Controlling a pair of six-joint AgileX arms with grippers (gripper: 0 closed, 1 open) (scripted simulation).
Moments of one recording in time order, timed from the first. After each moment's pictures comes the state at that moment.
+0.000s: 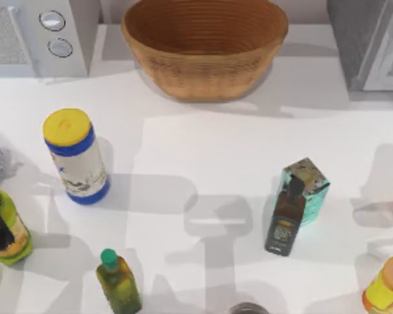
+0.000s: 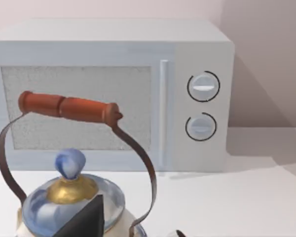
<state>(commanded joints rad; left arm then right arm) 0.00 0.00 0.00 0.00 0.00 0.00 0.21 0.36 0.51 -0.20 0.22 0.00</state>
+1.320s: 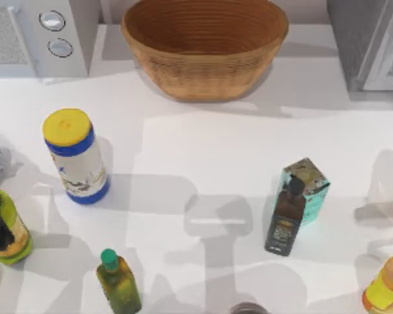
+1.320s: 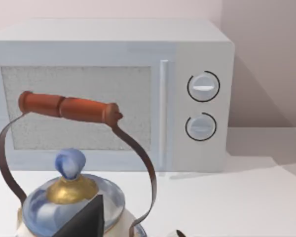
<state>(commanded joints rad) 0.00 0.00 0.00 0.00 0.00 0.00 0.11 0.29 0.26 0.14 0.06 -0.01</state>
